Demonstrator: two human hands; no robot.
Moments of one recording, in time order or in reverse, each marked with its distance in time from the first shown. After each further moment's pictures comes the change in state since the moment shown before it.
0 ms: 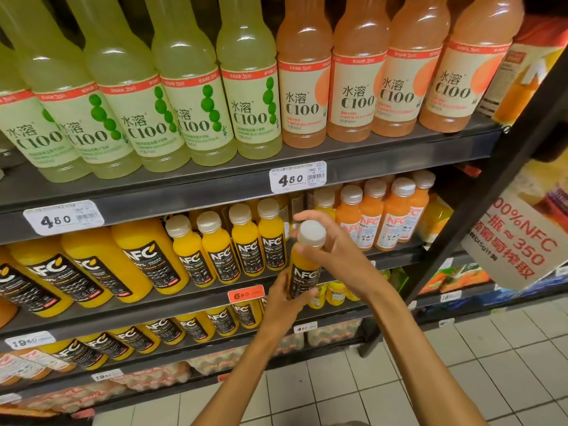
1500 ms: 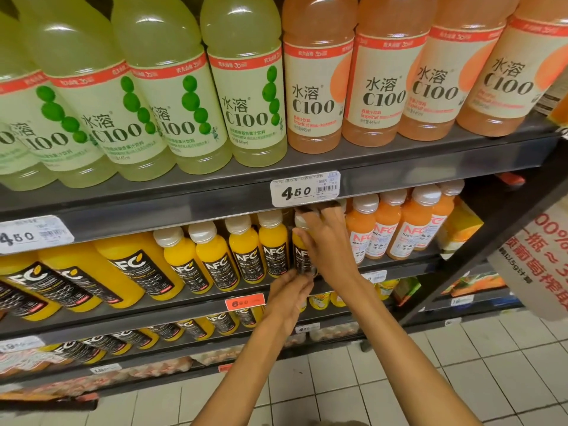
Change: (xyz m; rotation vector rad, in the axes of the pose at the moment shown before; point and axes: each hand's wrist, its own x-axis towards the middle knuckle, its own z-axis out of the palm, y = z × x) left_hand 0.053 0.011 0.013 -0.701 0.123 -0.364; right_hand 0.067 0.051 -0.001 -1.052 0.415 -0.409
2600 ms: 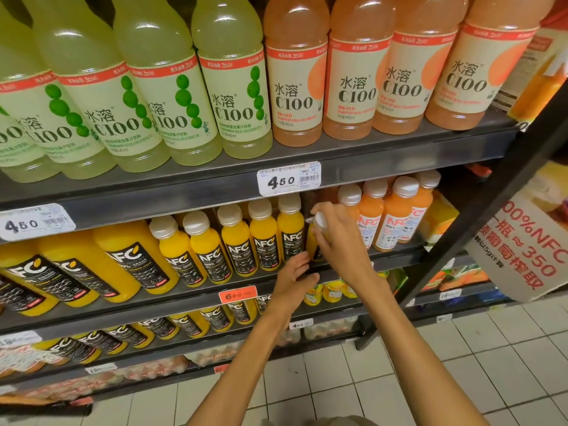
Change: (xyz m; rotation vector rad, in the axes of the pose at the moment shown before) left_hand -0.016 -0.008 0.009 0.681 -0.142 0.200; right_hand -0.017 0.017 -0.043 0.086 -0.191 0.115
